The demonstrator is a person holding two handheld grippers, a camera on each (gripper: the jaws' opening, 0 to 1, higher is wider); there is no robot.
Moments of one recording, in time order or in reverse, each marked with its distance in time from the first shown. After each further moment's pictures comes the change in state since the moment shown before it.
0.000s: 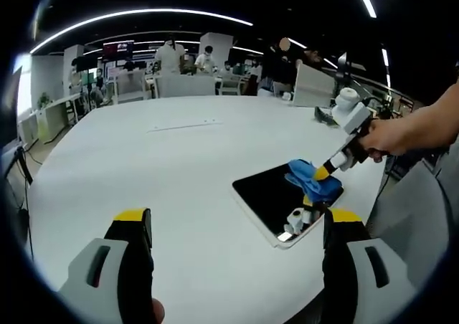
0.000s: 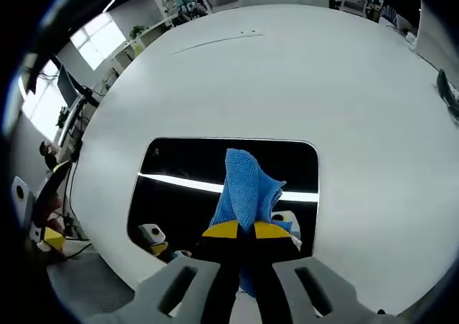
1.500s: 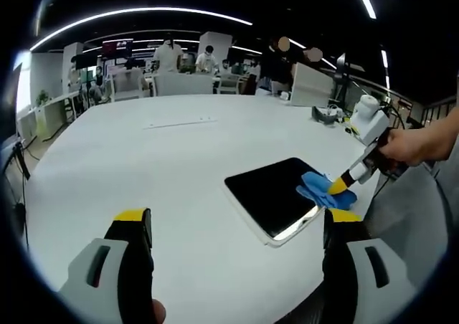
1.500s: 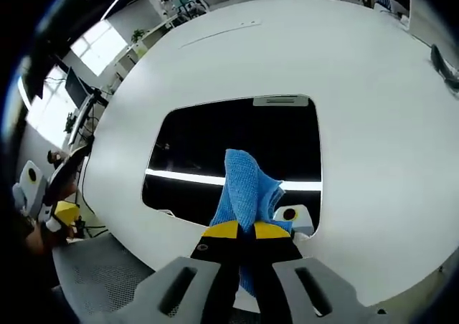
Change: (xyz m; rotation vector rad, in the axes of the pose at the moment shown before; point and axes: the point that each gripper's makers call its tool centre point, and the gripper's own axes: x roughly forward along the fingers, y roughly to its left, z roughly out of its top) left arm 0.000 -0.011 -0.004 -0.008 -0.002 -0.014; right arm -0.022 0.013 -0.052 0.055 0.029 0.064
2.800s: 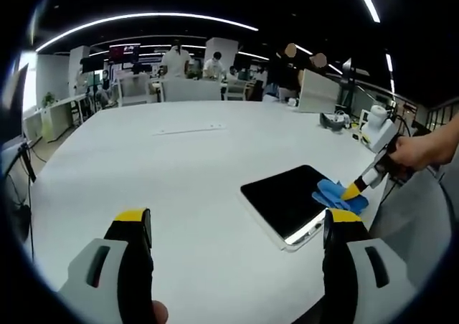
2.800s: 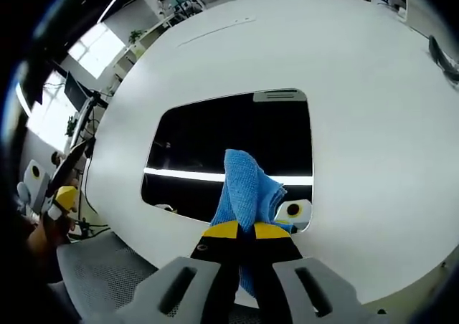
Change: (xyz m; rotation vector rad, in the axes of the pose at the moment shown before) left arm -0.005 0.023 0.009 -0.010 -0.033 0.042; right arm -0.004 -0.009 -0.004 0.021 0.022 0.013
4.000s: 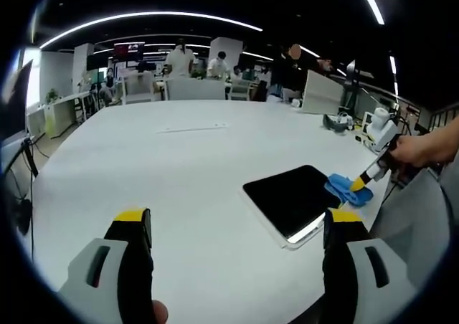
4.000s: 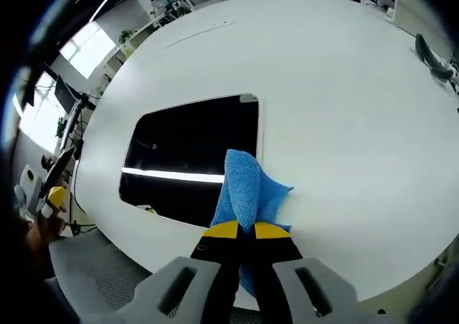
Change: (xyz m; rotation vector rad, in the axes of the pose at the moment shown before) left arm -0.004 0.003 -0.004 -0.017 0.002 0.020; right arm -0.015 -0.047 0.003 0.009 0.001 -0.069
